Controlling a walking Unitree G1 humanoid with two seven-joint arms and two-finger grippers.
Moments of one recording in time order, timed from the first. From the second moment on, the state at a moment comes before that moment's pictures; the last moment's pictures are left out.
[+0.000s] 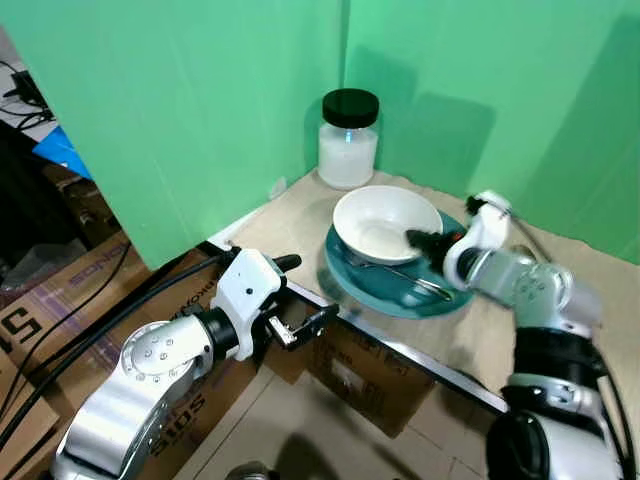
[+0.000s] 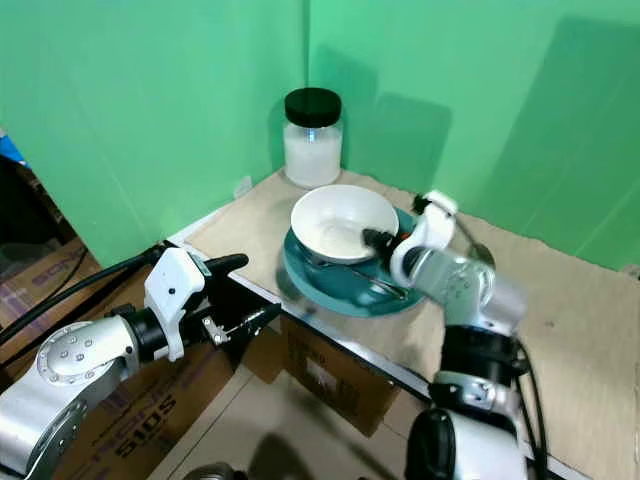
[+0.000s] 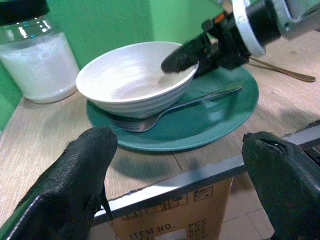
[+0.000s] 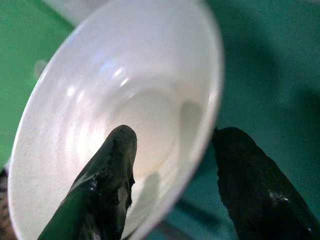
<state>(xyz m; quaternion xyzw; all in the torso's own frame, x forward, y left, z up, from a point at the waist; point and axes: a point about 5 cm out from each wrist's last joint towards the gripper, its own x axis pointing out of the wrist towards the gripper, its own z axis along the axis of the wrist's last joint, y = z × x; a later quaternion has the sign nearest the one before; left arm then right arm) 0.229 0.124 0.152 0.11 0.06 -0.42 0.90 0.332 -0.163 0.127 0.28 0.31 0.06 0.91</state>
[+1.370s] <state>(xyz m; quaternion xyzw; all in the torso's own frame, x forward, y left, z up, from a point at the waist) 0.241 0.120 0.158 0.11 0.04 -0.42 0.90 0.331 -0.159 0.126 0.32 0.30 0.03 0.90</state>
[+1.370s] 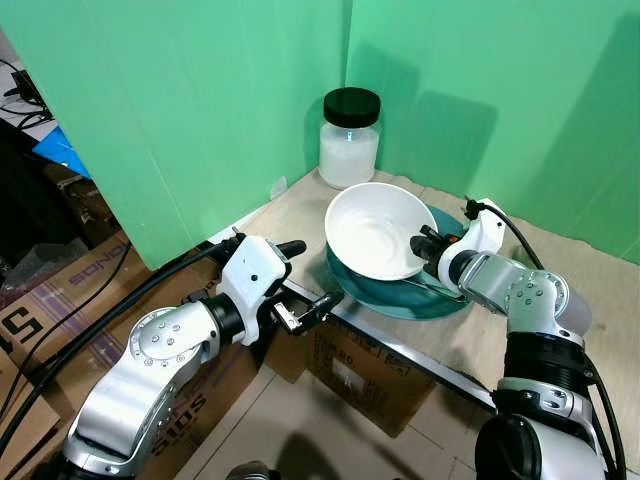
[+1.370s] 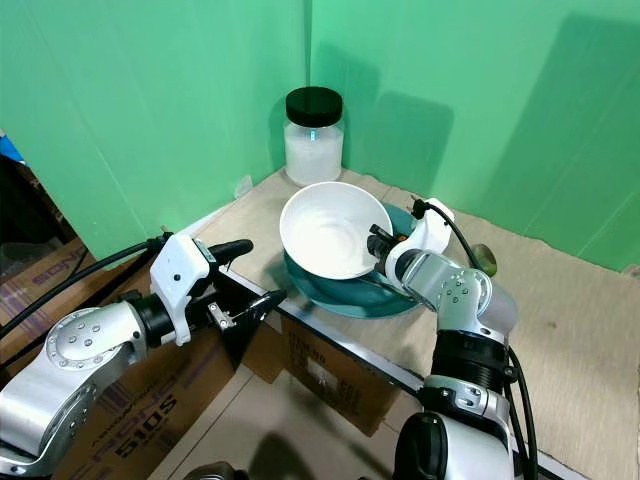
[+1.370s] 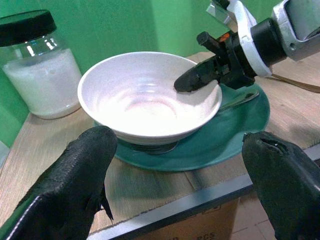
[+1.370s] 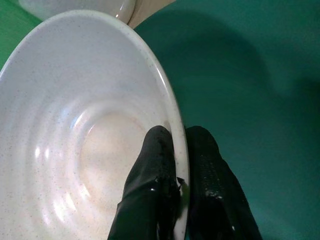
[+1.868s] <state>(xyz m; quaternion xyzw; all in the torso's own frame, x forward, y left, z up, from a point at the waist) 0.249 0.120 0.160 0.12 0.03 -0.41 0.90 0.335 -0.165 0.166 0.32 0.18 0.05 0.93</state>
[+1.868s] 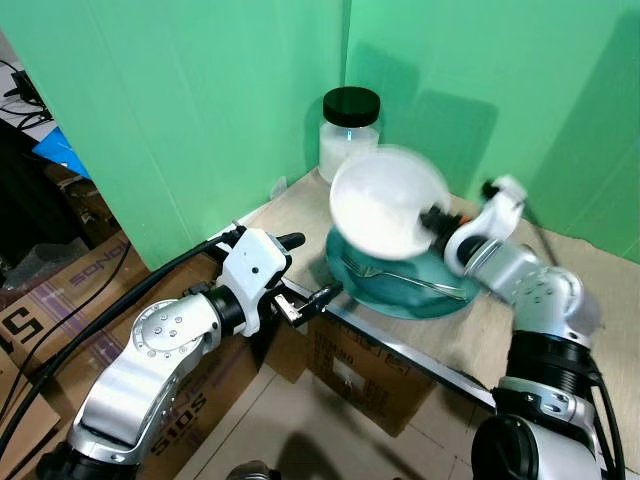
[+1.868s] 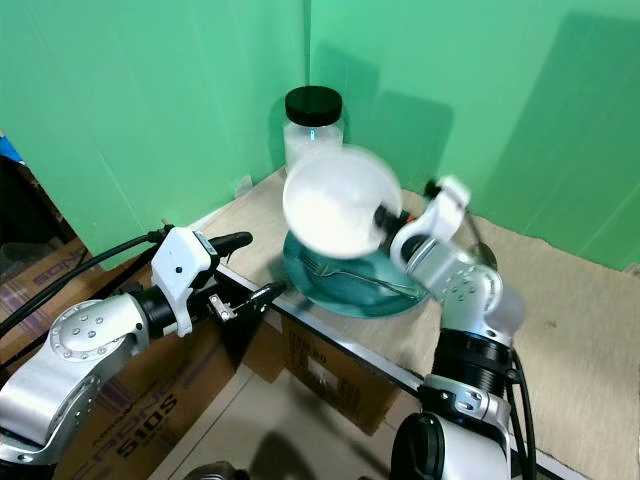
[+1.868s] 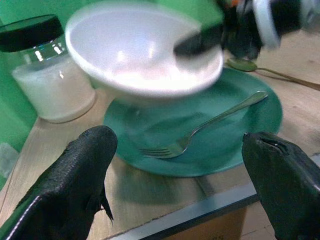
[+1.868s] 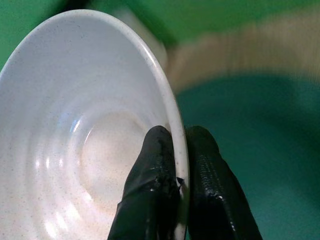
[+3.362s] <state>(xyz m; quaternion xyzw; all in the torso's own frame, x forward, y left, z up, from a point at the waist) 0.272 0.117 0.187 0.06 -0.10 -0.17 0.98 0.261 -0.139 0.226 -0.04 -0.17 0.08 0.98</state>
